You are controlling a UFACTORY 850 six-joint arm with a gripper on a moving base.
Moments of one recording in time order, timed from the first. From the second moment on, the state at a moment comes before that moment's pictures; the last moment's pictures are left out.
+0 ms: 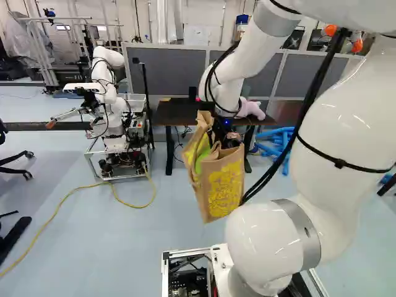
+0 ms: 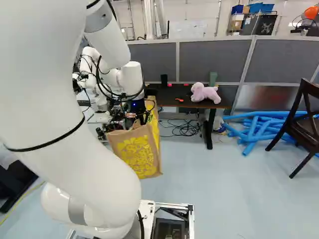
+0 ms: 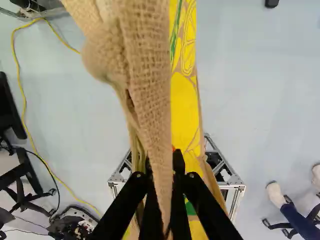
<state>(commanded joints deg) 1.6 -0.9 -42.0 3.8 -38.2 0.0</state>
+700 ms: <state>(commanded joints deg) 1.5 5.7 -42.9 3.7 -44.4 0.0</state>
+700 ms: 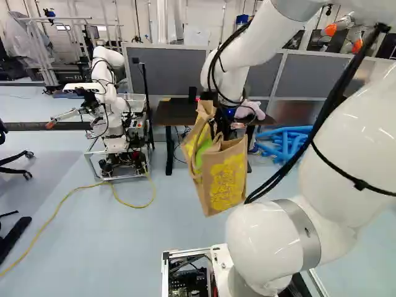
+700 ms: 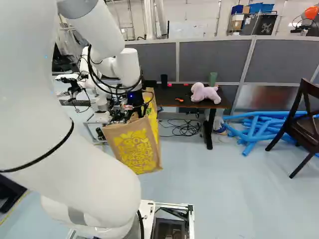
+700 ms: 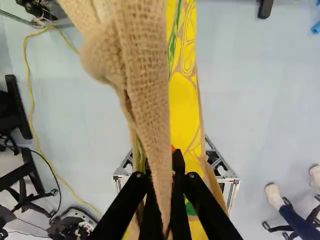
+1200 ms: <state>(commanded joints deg) 1.4 9.7 -44.5 3.7 -50.5 0.0</state>
